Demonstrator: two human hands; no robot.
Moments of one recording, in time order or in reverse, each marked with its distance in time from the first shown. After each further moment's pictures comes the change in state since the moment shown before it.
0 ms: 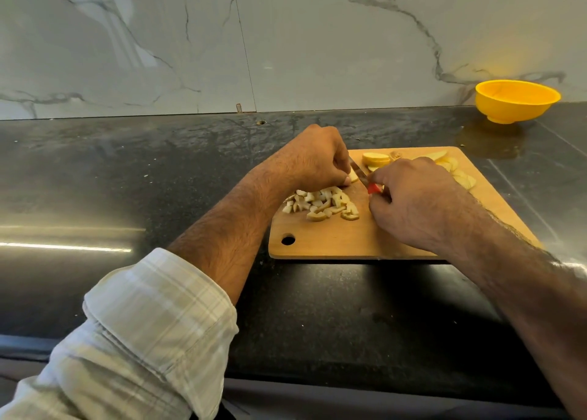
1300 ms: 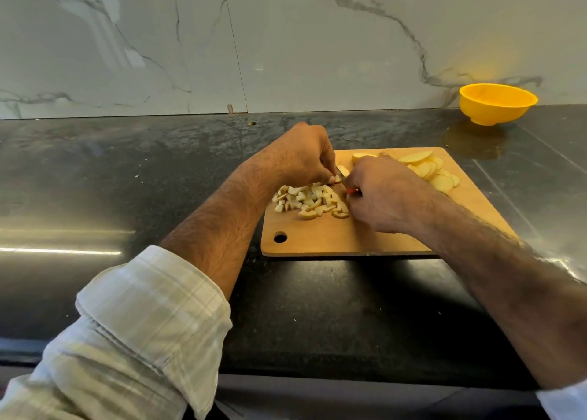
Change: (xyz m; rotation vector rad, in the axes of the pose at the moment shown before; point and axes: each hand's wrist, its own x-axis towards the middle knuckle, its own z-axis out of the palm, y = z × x) left_hand 0.003 -0.005 -0.005 -0.034 -0.007 -0.001; right_hand 0.023 -0.007 0.013 0.076 0.008 -0.073
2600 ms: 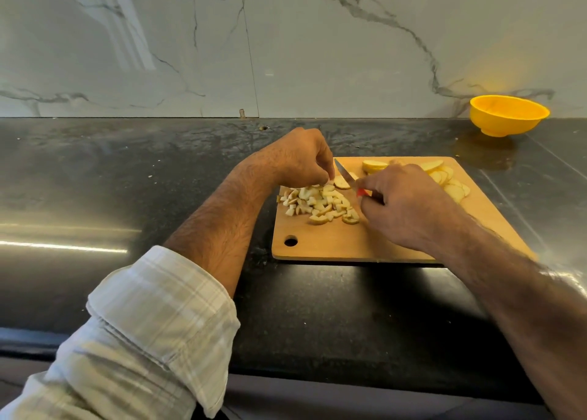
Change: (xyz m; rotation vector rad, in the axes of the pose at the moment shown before) left_hand -0.011 -0.016 -0.015 0.002 -0.045 -0.044; right_hand -0.018 0.008 0.000 0.087 0.123 -0.087
